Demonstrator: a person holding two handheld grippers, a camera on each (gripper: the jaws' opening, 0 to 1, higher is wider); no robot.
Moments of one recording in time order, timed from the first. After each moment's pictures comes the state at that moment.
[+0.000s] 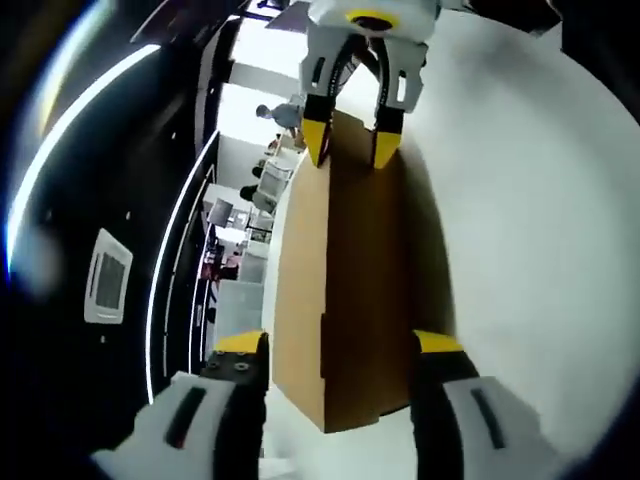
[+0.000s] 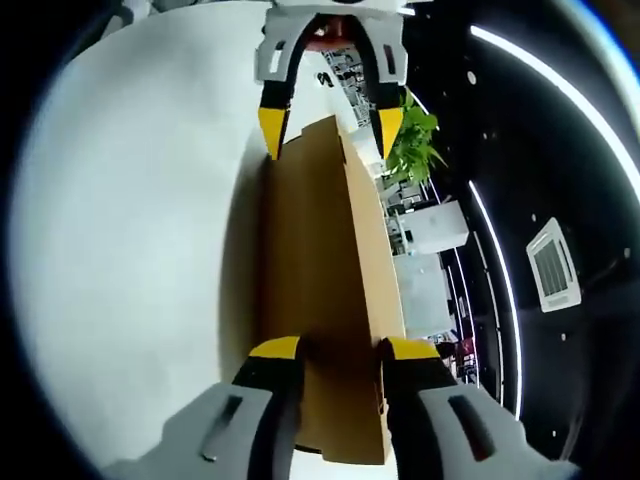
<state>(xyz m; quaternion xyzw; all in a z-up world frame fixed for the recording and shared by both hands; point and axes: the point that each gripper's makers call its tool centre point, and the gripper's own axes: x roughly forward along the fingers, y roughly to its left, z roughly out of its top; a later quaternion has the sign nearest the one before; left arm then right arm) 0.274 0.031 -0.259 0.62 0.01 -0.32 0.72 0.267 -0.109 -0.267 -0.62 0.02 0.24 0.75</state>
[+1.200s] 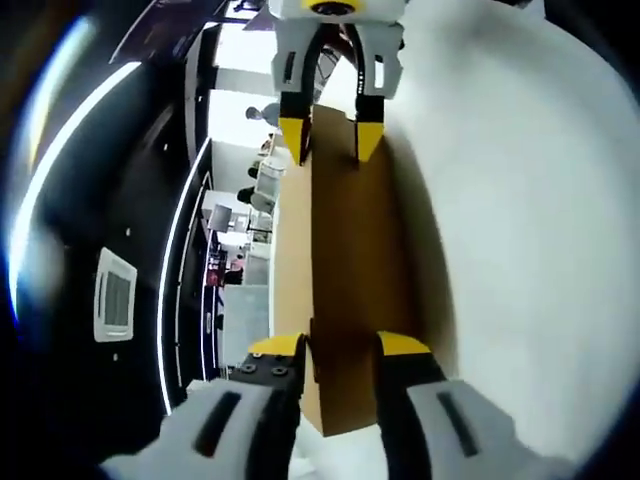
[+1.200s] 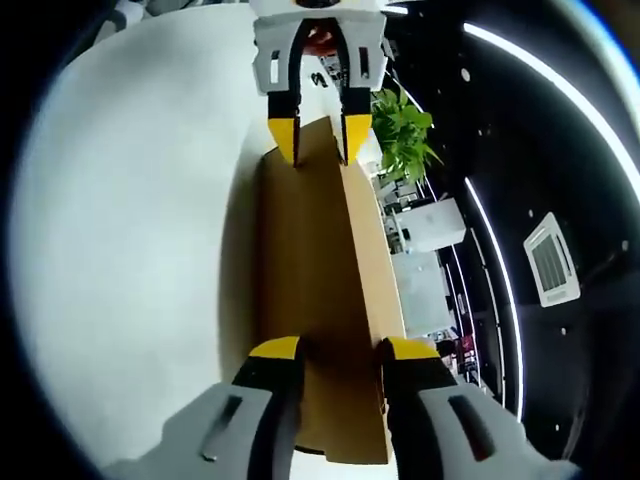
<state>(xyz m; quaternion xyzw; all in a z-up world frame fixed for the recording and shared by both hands) 0.266 0.028 -0.264 0.66 0.00 -0.31 0.68 0.266 -0.108 -0.267 -0.61 0.02 0.24 0.75</state>
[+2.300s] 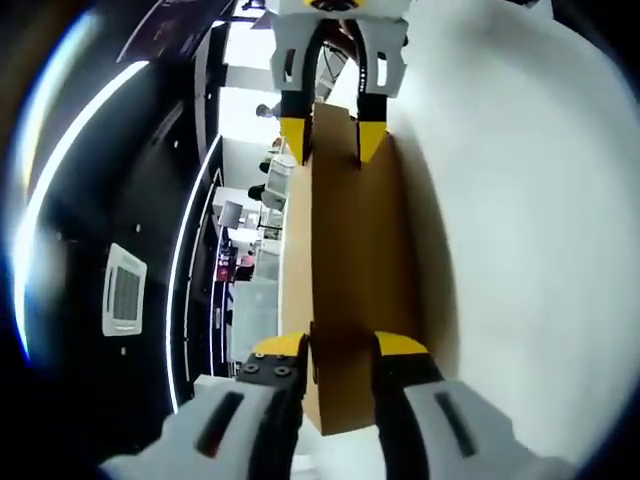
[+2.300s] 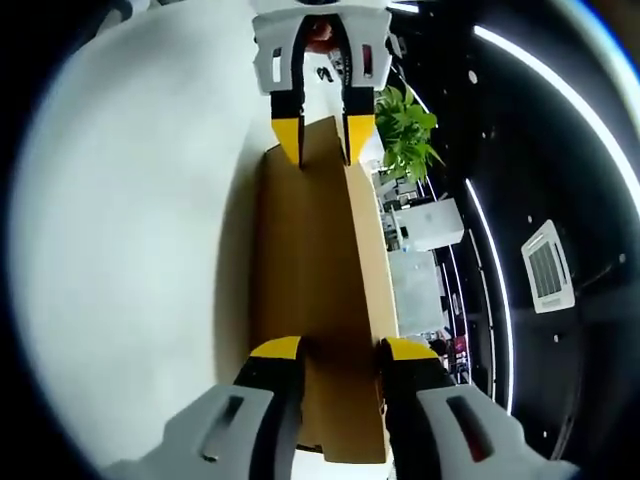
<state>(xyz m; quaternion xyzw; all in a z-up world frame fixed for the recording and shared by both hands) 0.267 0.026 -0.260 0.65 -0.01 -0.29 0.70 0.265 -0.106 -0.261 -0.63 0.02 0.23 0.74</state>
